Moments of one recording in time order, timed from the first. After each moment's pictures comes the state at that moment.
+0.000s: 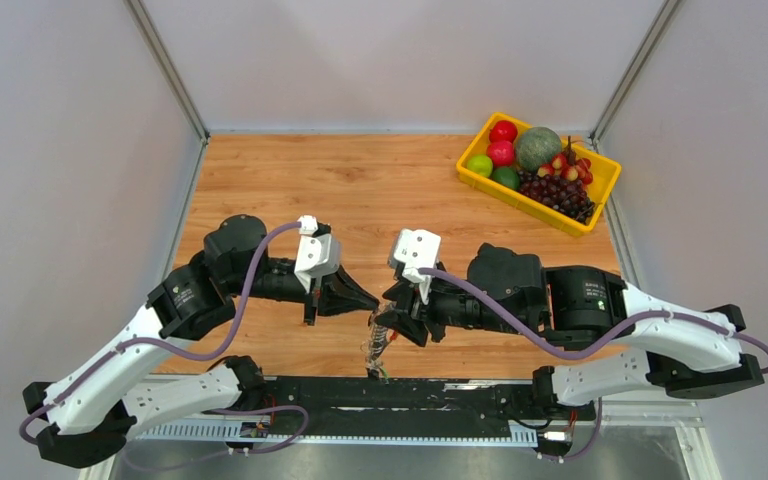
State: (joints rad) left arm -0.93 0.83 1.17 -0.53 0.68 0.05; right arm 1.49 1.15 1.59 -0.78 0.18 0.08
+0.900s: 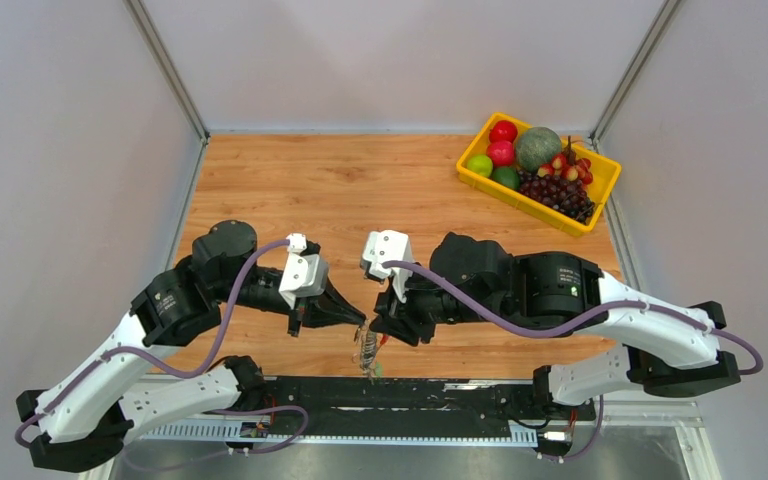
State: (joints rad) left arm -0.93 0.80 1.21 -0.68 0.75 0.17; right arm 1.44 1.28 1.74 -0.96 0.05 0.12
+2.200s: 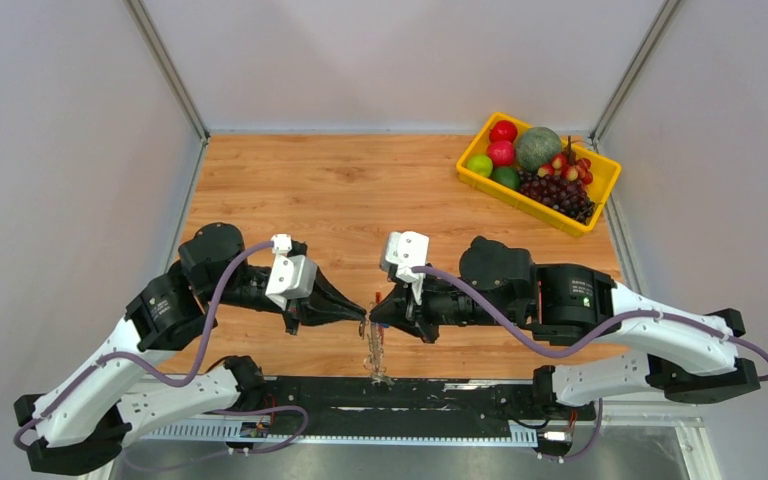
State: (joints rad) left arm -0.93 0.77 1.20 -0.60 0.76 0.17; right arm 1.42 1.16 1.55 -0.73 0.01 0.08
